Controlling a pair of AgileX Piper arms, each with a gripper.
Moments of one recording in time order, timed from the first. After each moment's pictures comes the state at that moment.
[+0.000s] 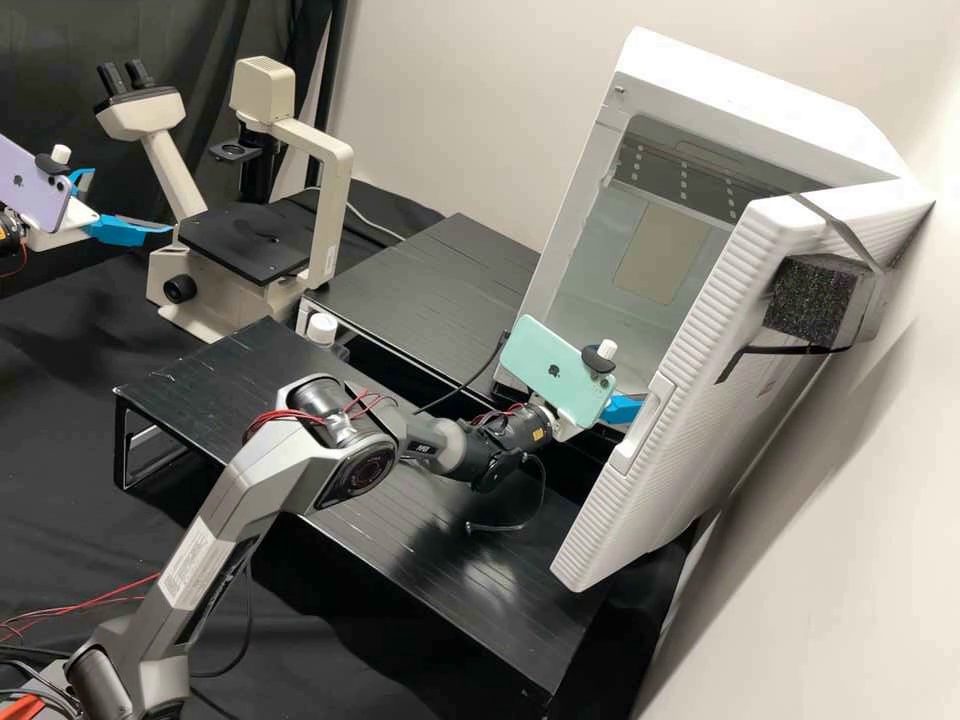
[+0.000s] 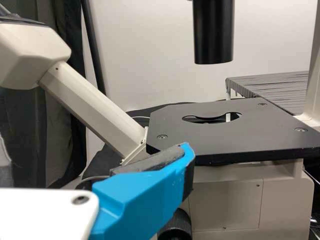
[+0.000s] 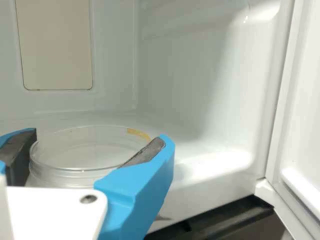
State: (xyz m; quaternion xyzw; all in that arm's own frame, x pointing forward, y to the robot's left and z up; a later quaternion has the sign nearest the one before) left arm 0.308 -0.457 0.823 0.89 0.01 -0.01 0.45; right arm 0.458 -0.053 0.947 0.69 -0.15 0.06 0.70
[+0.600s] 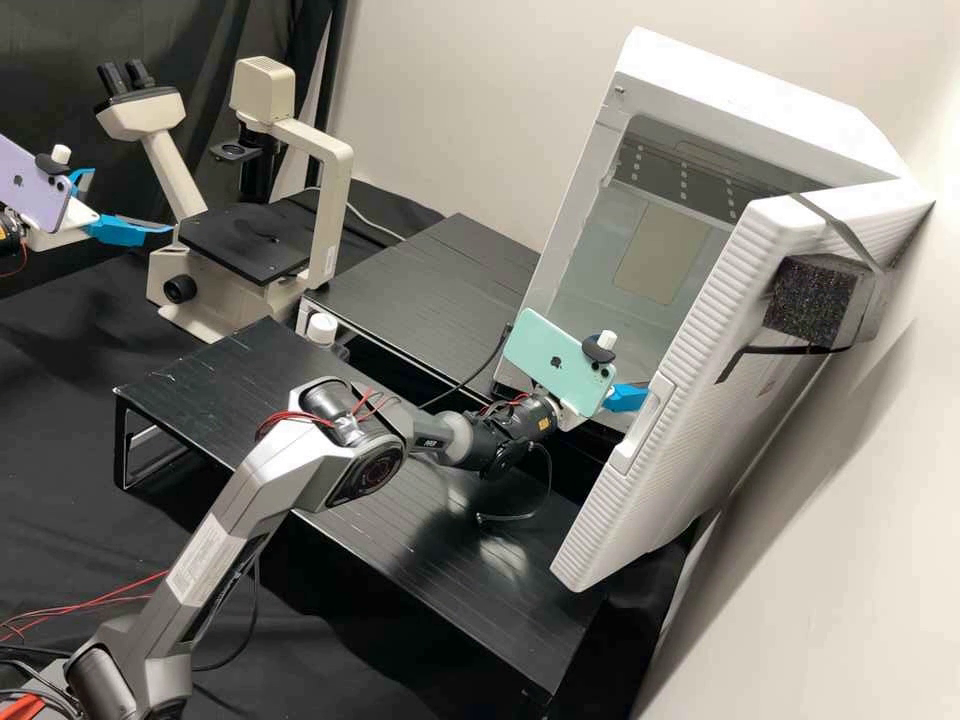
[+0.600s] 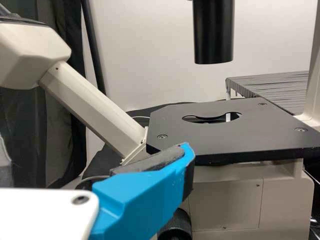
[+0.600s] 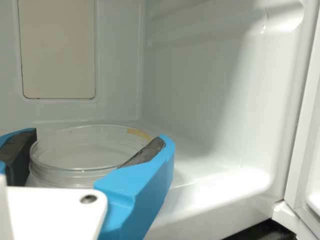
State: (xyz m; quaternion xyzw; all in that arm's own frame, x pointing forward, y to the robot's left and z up) left arm 0.308 -0.457 0.823 0.89 0.01 -0.01 0.45; right arm 0.477 -0.051 0.946 0.69 -0.14 0.05 0.71
